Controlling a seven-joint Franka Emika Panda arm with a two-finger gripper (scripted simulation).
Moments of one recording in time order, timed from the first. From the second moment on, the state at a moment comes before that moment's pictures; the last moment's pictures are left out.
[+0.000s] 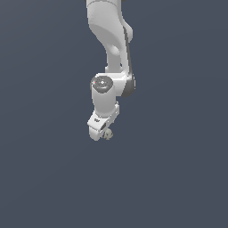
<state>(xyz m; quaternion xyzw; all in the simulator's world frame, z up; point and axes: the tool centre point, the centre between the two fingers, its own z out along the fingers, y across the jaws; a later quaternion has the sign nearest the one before) -0.013 -0.037 0.087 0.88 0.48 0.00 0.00</state>
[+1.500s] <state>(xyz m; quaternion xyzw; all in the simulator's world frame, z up) -0.013 -0.038 0.037 0.88 0.48 0.00 0.00</state>
